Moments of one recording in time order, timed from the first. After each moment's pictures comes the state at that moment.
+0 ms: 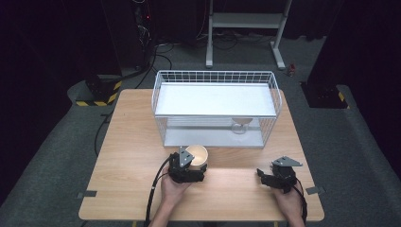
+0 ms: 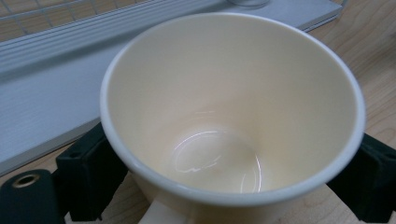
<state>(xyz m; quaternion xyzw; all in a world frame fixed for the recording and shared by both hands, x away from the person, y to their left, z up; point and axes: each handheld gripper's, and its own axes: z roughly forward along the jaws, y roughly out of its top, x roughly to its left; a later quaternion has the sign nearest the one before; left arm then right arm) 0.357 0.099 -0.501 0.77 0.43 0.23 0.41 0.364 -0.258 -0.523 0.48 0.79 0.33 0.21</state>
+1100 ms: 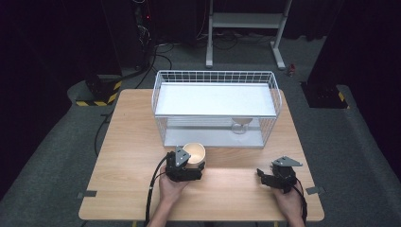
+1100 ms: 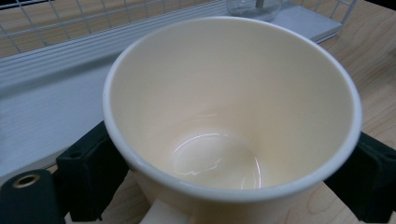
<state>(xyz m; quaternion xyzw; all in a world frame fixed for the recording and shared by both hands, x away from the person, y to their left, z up) 0.358 0.108 -0.493 0.76 0.43 0.24 0.42 0.364 -0.259 -0.523 0.48 0.79 0.33 0.21</state>
